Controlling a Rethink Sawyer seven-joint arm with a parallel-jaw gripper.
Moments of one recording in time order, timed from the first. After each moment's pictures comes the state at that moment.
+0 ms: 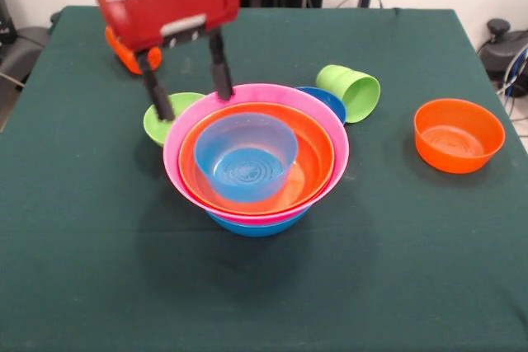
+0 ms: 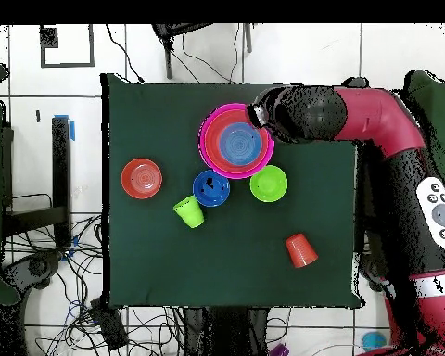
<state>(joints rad) -0.84 -0.58 0.87 1.34 -0.55 0.90 1.32</state>
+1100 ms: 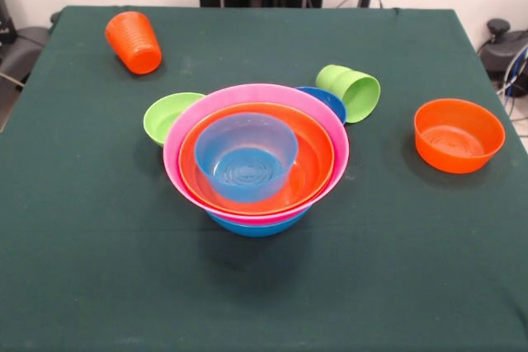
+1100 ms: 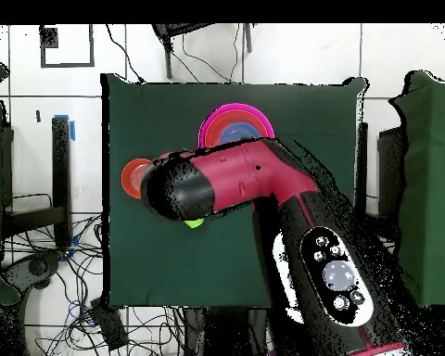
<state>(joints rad) -0.55 -0.98 0.66 1.80 -0.42 0.67 1.82</state>
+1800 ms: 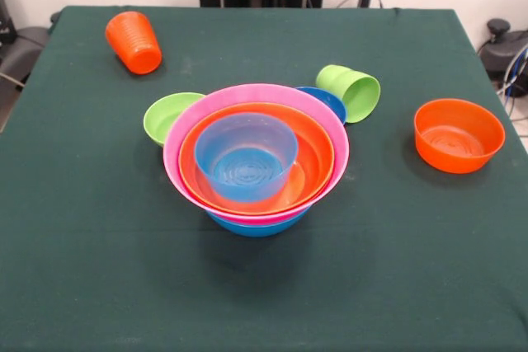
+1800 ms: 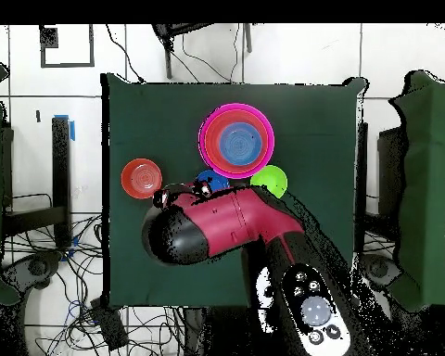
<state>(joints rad) -0.51 -1.02 0.56 1.98 -0.45 0.43 1.88</state>
